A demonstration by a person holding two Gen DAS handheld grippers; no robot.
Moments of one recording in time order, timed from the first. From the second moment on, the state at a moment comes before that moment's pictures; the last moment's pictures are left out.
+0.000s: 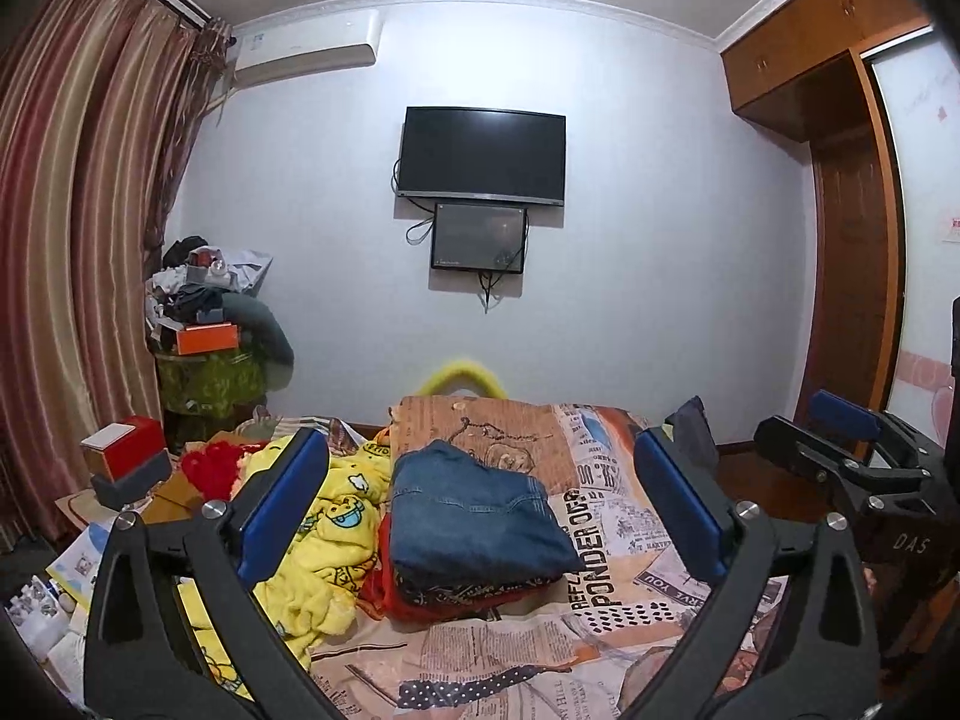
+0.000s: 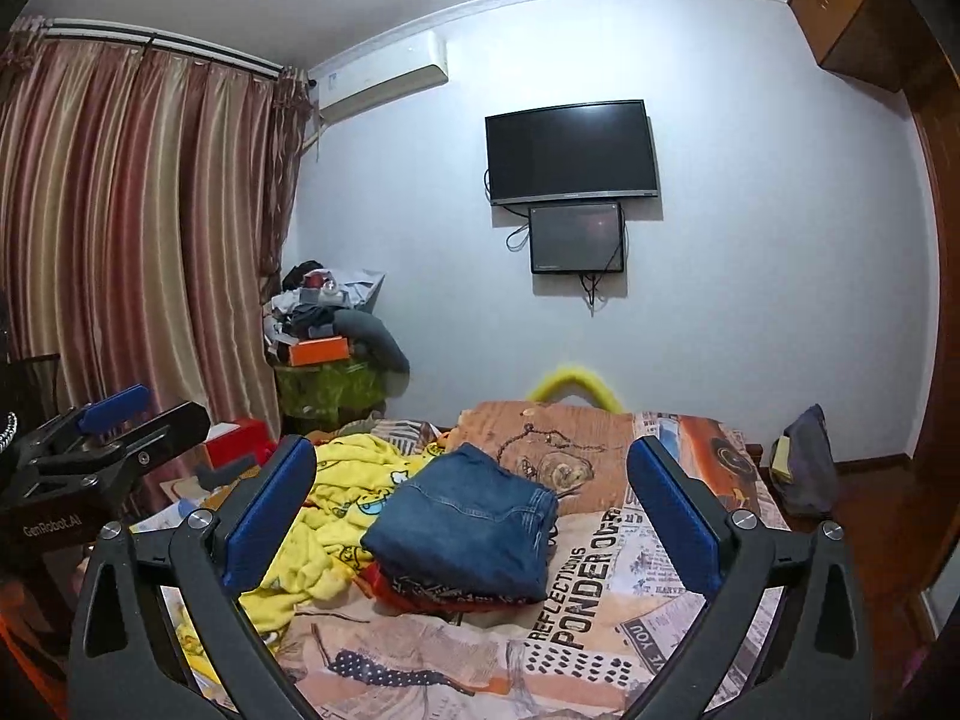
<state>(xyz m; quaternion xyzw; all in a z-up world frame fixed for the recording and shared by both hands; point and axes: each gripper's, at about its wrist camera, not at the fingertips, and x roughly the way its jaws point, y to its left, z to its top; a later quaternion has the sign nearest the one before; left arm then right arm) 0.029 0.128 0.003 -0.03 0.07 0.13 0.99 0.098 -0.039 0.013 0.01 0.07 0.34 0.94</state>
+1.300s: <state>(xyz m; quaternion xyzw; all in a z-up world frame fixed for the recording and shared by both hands) 0.043 0.131 -0.006 -0.02 0.08 0.14 0.99 0.099 -0.043 0.015 0.01 0.09 0.34 0.94</state>
